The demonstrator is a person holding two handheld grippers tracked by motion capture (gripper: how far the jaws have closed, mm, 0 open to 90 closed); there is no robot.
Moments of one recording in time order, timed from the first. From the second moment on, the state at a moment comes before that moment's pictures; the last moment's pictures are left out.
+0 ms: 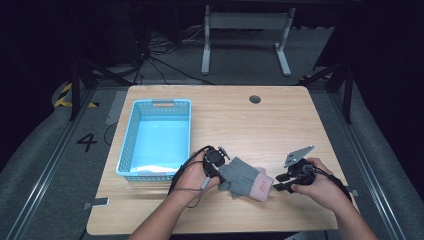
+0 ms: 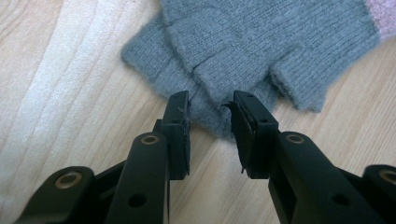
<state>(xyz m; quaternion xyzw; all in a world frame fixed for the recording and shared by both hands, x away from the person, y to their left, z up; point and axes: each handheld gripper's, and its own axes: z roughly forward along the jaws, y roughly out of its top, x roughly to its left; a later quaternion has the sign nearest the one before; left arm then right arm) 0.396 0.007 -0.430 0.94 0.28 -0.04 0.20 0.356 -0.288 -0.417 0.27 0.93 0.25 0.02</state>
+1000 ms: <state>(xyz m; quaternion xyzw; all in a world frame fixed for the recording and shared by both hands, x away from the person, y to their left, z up) 0.393 -0.001 -0.431 0.94 0.26 -0.05 0.20 0.355 -0.272 -0.427 0.27 0.93 0.24 0.04</state>
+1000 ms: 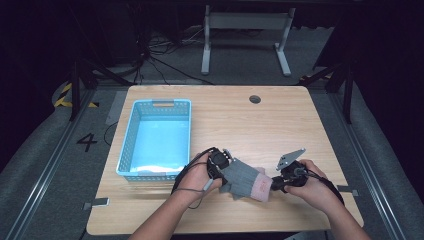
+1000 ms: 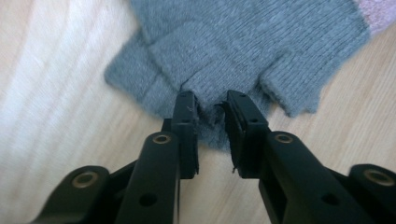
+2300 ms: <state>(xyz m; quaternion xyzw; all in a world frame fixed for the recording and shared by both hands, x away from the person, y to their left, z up) 0.350 0.009 -0.381 0.95 0.24 -0.03 0.21 0.363 -0.273 -0.382 0.30 0.90 0.30 0.06</state>
